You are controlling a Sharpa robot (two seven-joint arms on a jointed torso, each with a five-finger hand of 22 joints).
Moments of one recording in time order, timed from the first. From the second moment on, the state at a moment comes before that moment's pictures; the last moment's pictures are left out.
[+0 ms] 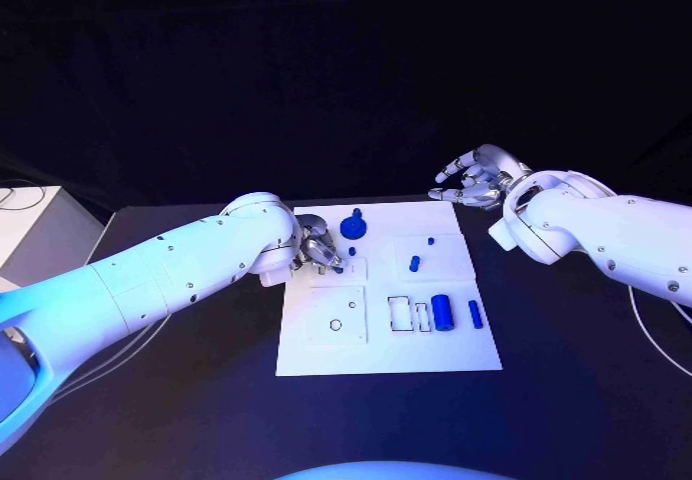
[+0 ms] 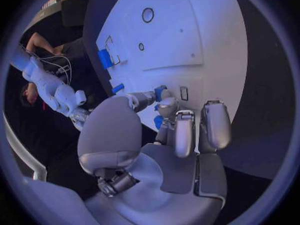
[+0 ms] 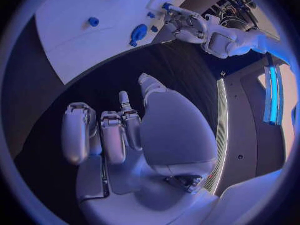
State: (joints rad) left arm 1.15 -0.53 0.15 1.21 -1.16 0.23 -0.52; left_hand 1.12 -0.18 0.78 0.23 0.07 0.81 0.05 0.91 0.79 1.25 -0.02 1.17 0.94 1.47 -0.07 1.55 1.31 0.08 1.37 0.04 1.42 1.24; right arm 1.36 -0.74 -0.11 1.29 -0.94 -0.42 -0.10; right_hand 1.38 -0.17 0.17 0.29 0.26 0.86 0.16 0.22 0.34 1.45 0.08 1.48 1.31 1.47 0.00 1.56 1.31 0.06 1.47 0.09 1.36 1.31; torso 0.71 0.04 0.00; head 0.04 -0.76
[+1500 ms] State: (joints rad) left arm 1.16 -0.53 0.14 1.20 -1.15 0.24 -0.52; left_hand 1.12 -0.19 0.78 0.23 0.07 0.81 0.05 0.90 0.79 1.26 -0.03 1.17 0.94 1.47 -0.07 1.55 1.31 0.08 1.37 0.04 1.42 1.24; right arm 1.36 -0.74 -0.11 1.29 -0.94 -0.42 -0.10; right_hand 1.38 -0.17 0.17 0.29 0.26 0.86 0.16 0.22 0.34 1.45 0.08 1.48 1.31 1.47 0.00 1.56 1.31 0.06 1.47 0.09 1.36 1.31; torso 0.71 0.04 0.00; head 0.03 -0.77
